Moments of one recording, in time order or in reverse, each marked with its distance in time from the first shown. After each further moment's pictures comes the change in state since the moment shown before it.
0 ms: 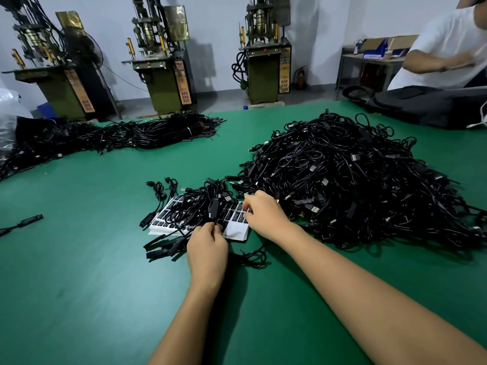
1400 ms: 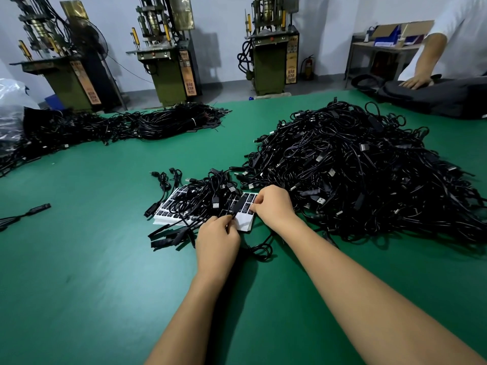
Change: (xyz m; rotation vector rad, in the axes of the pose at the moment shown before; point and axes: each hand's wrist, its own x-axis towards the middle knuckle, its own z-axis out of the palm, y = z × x) left_hand -0.006 0.005 0.003 0.106 -0.072 0.133; right_hand 0.001 0.002 0.003 0.073 0.066 0.235
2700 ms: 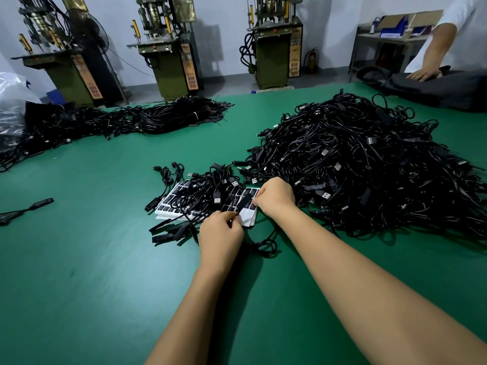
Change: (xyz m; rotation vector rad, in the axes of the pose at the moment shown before) left_hand 0.002 0.002 -0.003 -0.049 -0.019 -0.052; right_hand 0.007 -0.011 0.001 0.086 -0.014 0.203
